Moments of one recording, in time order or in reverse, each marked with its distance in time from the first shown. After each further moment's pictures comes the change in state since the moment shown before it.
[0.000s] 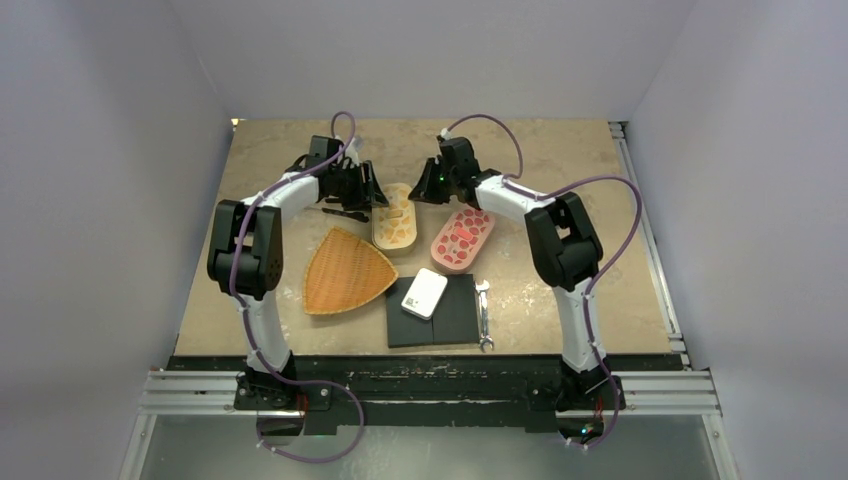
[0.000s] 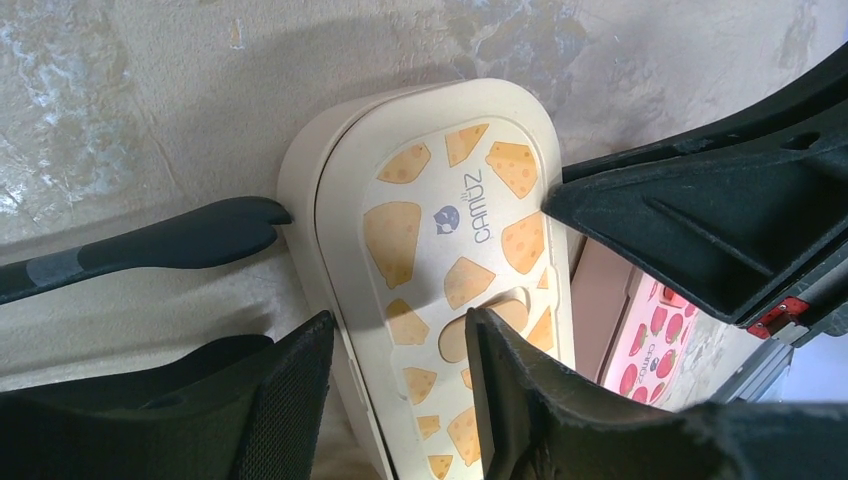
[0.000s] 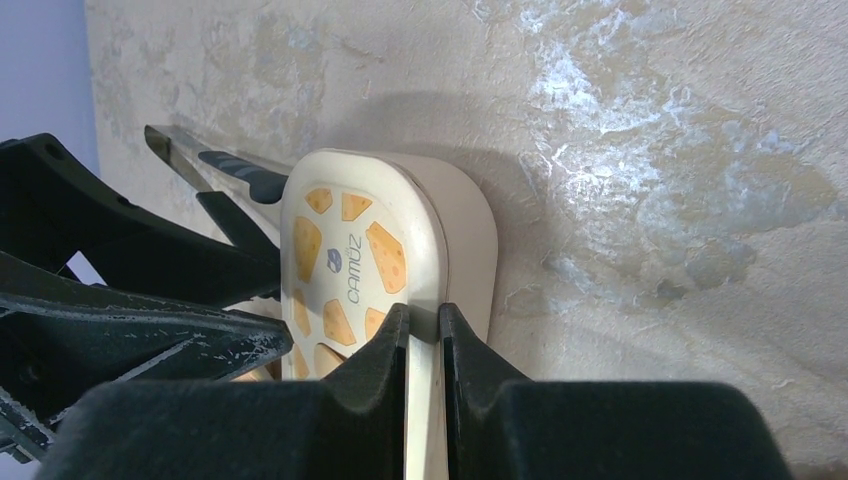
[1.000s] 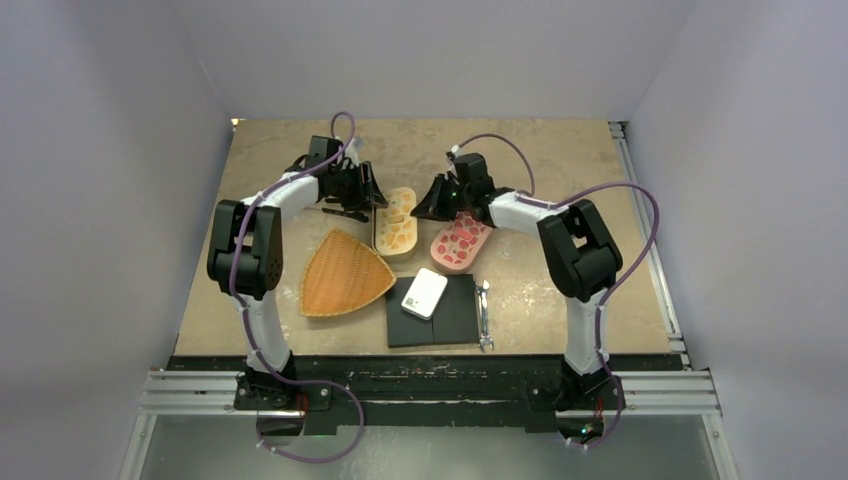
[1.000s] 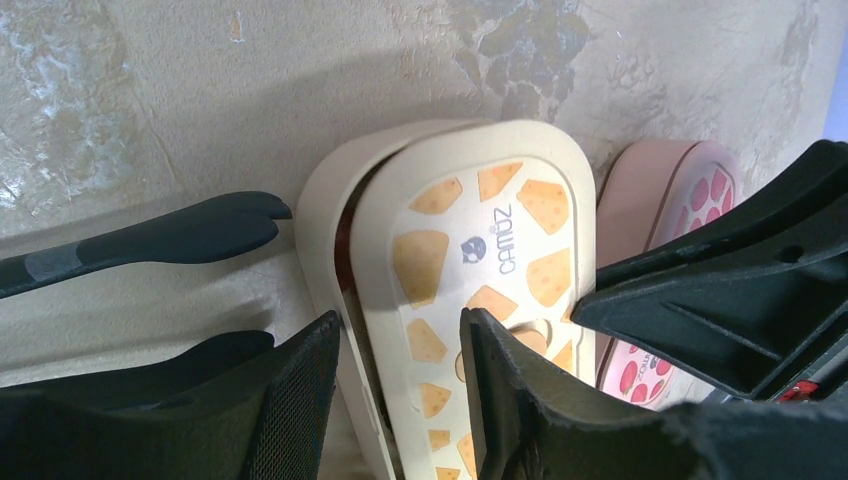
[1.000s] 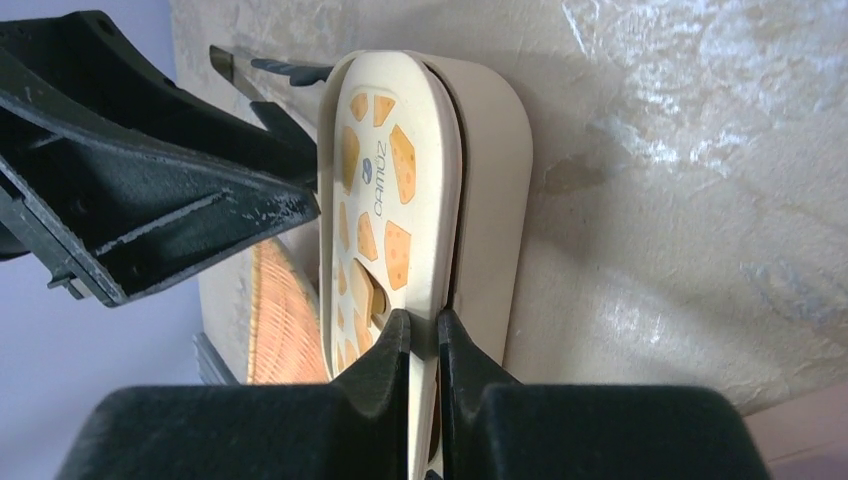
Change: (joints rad) left arm 0.001 0.000 0.000 -0.009 0.002 0.004; right arm -0.013 -0.136 -0.260 0.155 -0.154 0.098
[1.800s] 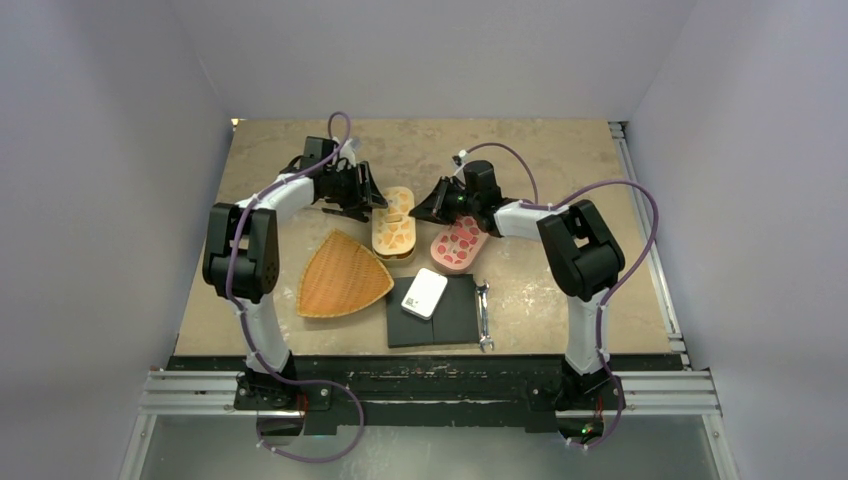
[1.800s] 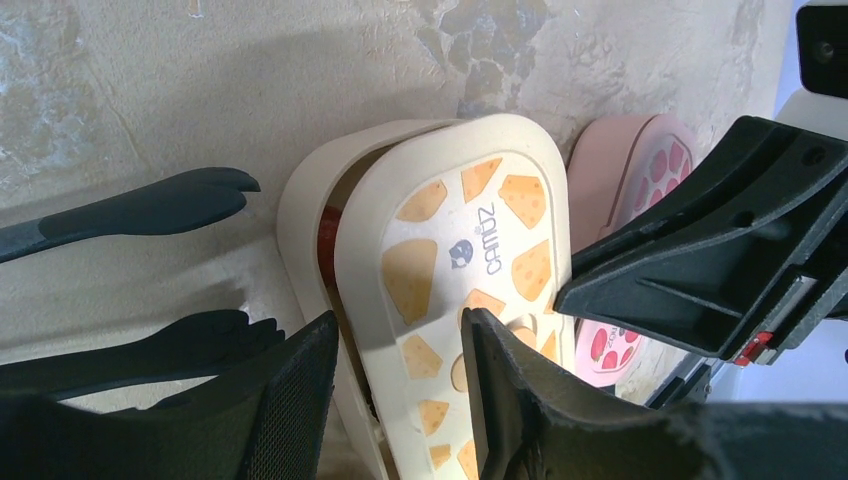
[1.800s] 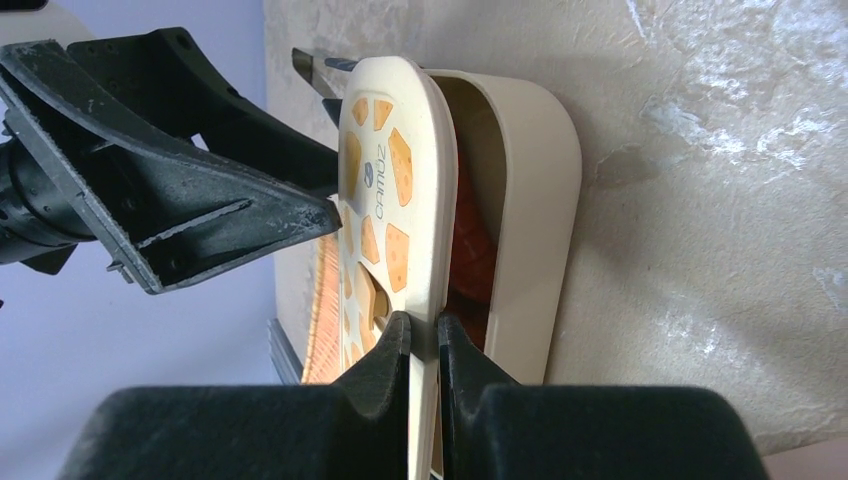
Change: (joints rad) left arm 0.019 -0.029 -0.028 0.002 0.079 -0.002; right arm -0.031 -0.012 -0.143 0.269 -0.141 0.151
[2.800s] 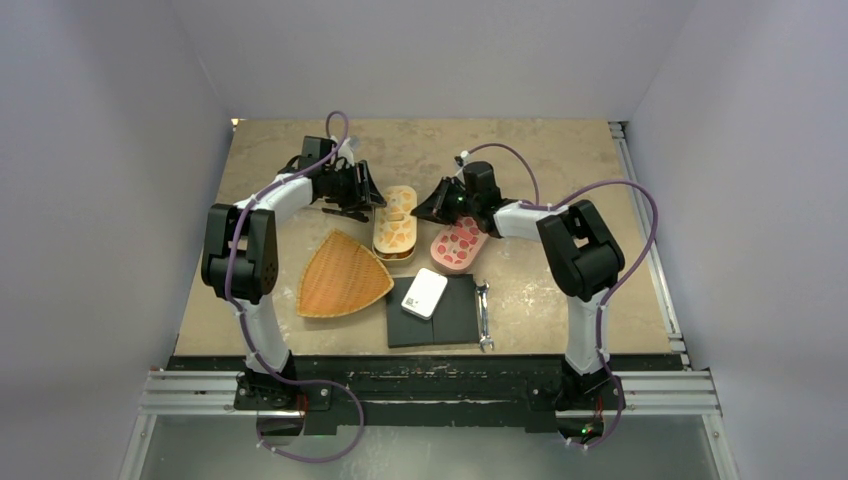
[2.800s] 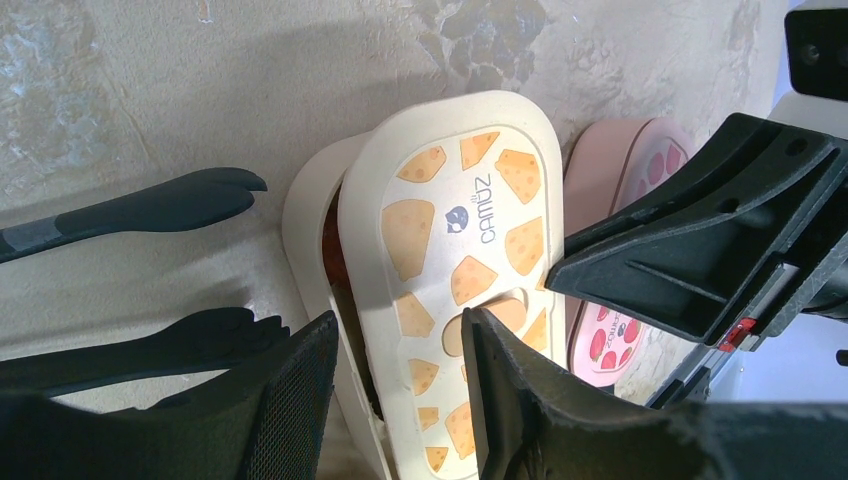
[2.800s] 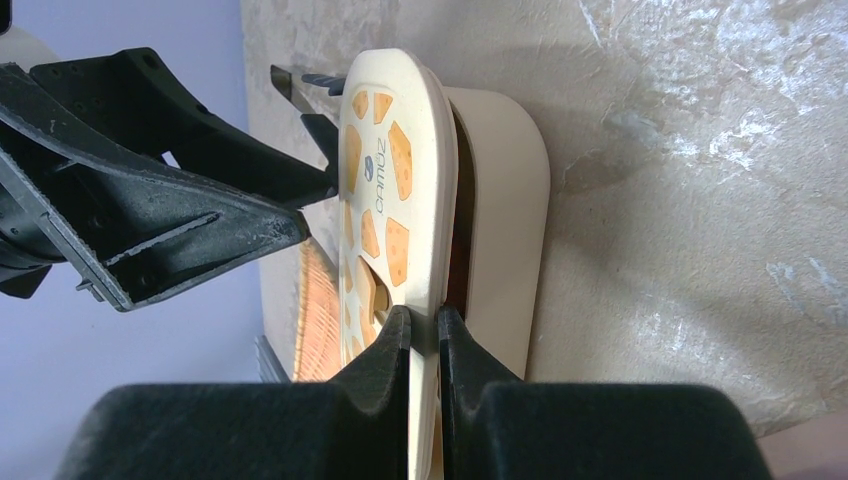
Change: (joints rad) left arm 0.006 -0.011 -0.004 0.004 0.000 -0.001; right arm 0.004 0.000 -0.005 -0.005 0.068 -0.001
